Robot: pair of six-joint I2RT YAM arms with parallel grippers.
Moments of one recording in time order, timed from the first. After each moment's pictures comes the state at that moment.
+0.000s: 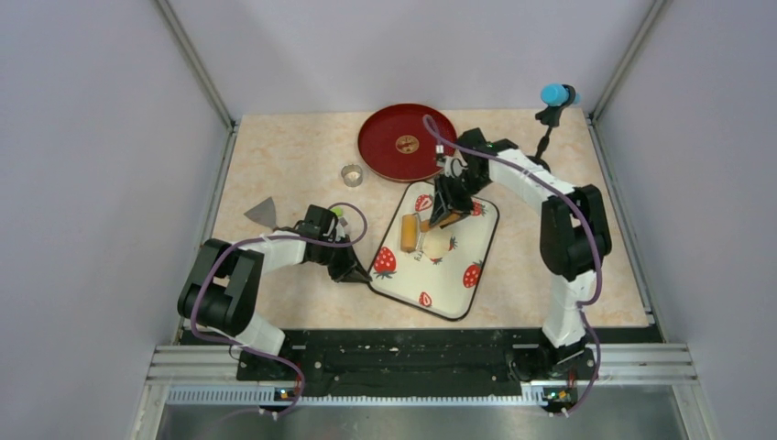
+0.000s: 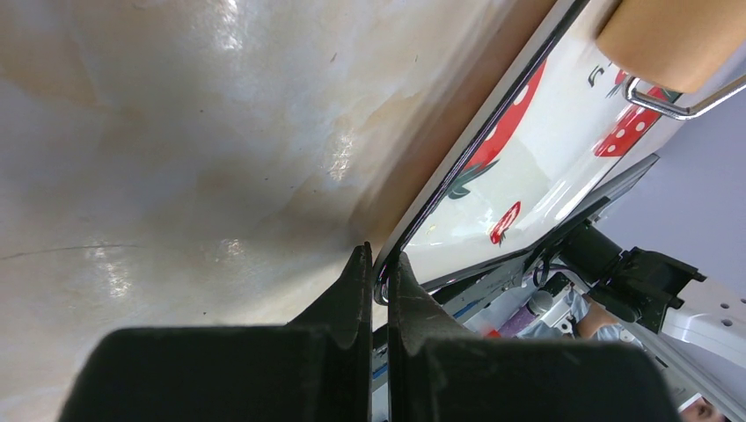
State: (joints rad) left arm -0.32 1.55 0.65 -0.28 0.58 -0.73; right arm 0.37 1.95 1.51 -0.91 -0.61 0.20
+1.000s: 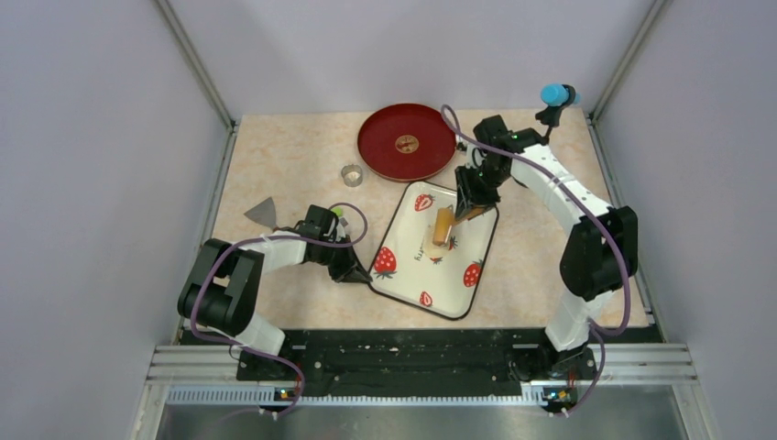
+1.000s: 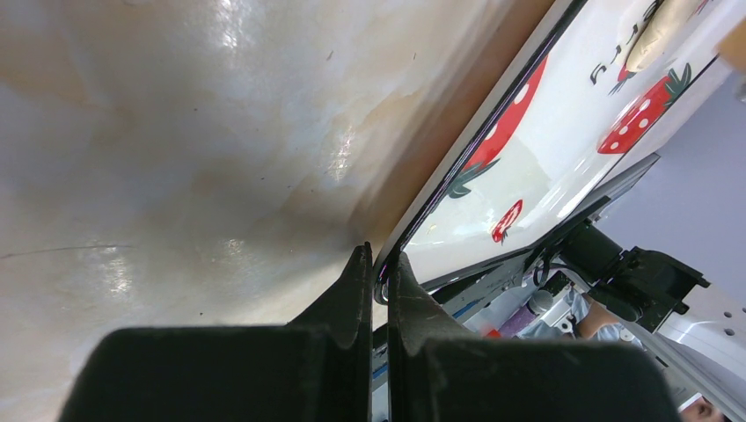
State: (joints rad) left arm -0.32 1.55 0.65 -0.28 0.58 -0.74; right arm 0.37 1.77 1.62 -1.10 -0.32 0.17
